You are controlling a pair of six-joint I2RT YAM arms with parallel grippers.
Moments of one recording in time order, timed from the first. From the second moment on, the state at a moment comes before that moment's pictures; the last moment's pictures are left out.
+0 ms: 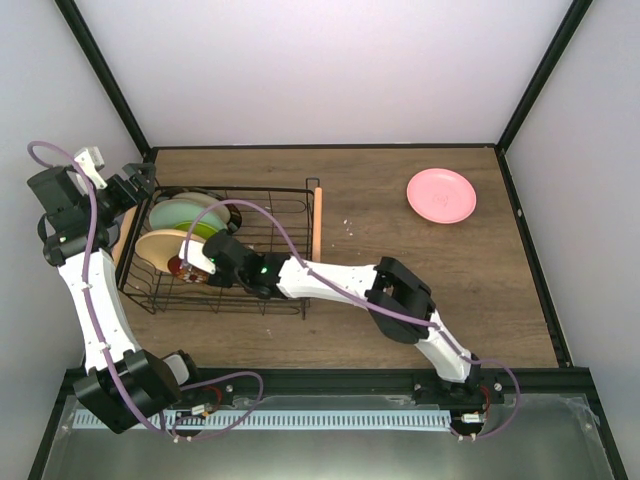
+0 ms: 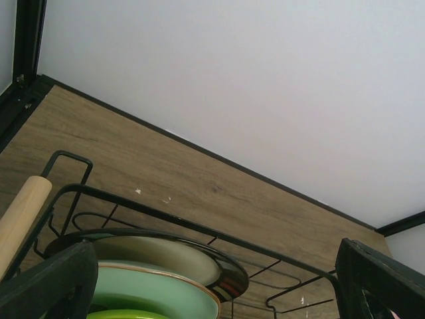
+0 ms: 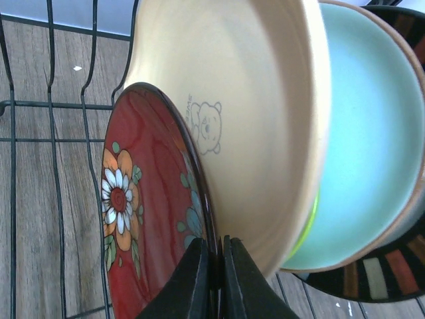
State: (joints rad) left arm 0.51 1.14 1.23 -0.52 0.67 -0.34; right arm 1.21 2.19 1.82 -0.13 0.25 -0.44
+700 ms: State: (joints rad) left arm 0.51 1.14 1.22 -0.50 0.69 -0.35; right arm 1.21 1.94 1.68 -0.23 0.12 -0.43
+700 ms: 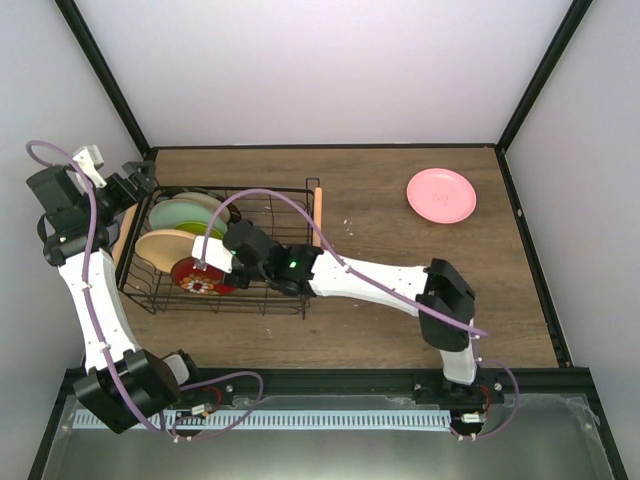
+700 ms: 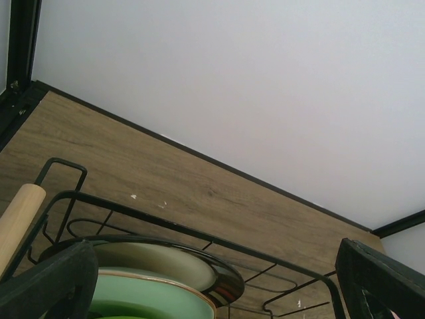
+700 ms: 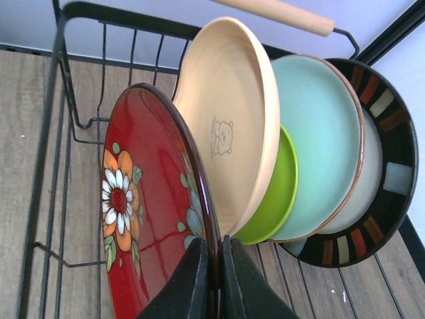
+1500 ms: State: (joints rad) left arm 0.50 1.14 1.20 -0.43 0.71 -0.40; right arm 1.17 1.61 1.53 -0.26 0.16 -0.31
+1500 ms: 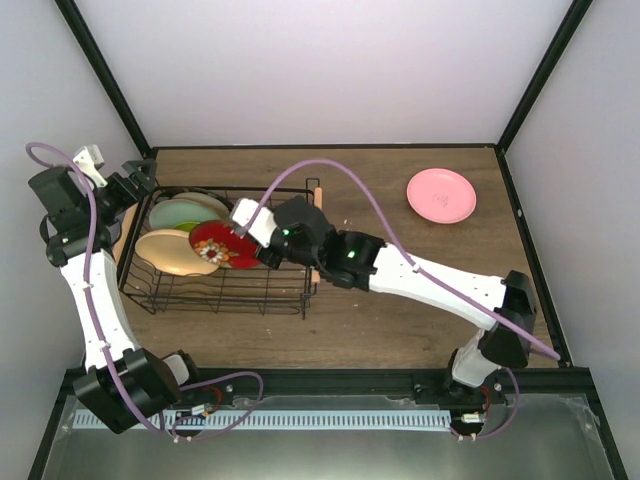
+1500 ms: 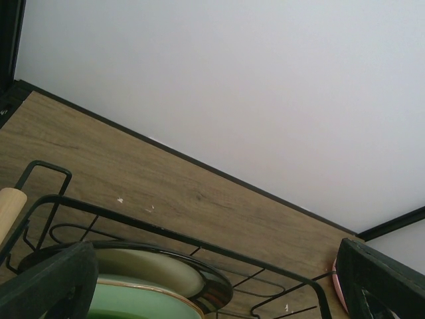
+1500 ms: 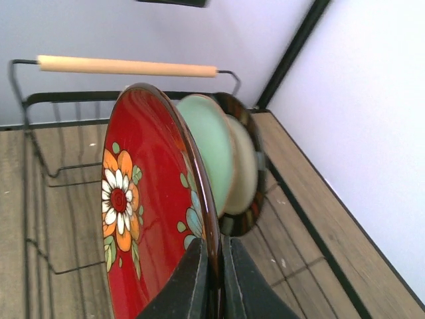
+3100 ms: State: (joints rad) left arm 0.48 1.11 1.16 -0.39 0.67 -0.46; right arm 0.20 2.12 1.54 -0.32 -0.36 0.56
